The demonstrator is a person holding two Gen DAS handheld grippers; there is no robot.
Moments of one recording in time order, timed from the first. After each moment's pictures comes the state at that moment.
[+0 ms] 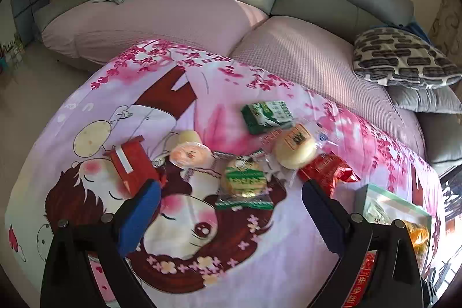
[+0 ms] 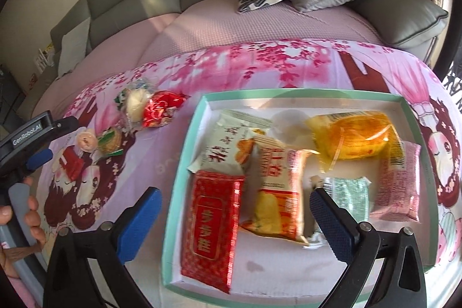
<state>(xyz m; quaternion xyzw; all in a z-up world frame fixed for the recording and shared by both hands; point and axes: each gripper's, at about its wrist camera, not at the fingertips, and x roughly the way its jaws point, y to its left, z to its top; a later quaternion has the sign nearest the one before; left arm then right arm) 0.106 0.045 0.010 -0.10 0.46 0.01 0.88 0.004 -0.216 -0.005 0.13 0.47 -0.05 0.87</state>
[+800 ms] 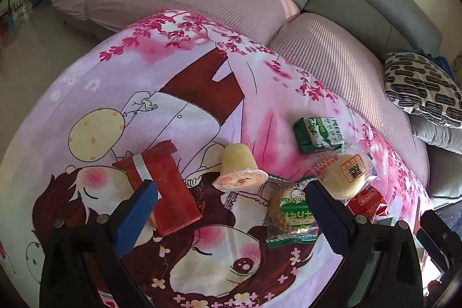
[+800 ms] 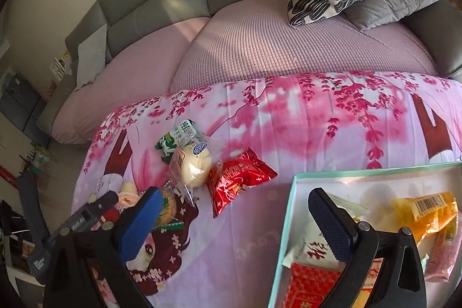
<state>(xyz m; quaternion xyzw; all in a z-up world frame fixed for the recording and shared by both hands) 0.150 0.107 -0.032 -0.17 0.50 0.03 0.85 0.131 -0.172 0.014 0.17 0.48 0.00 0.86</state>
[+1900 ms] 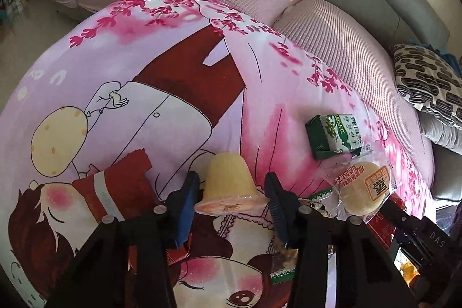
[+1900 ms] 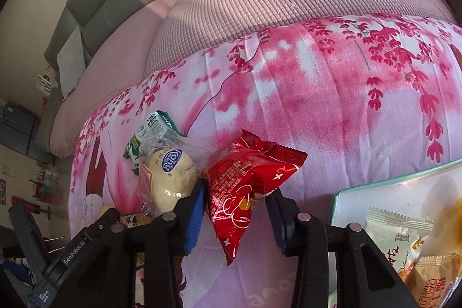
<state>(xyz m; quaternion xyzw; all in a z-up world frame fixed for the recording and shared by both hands) 0.185 0.104 -0.066 -0.18 0.53 0.01 0.83 0.182 -0.180 -0.057 0.24 0.53 -0.01 0.81</state>
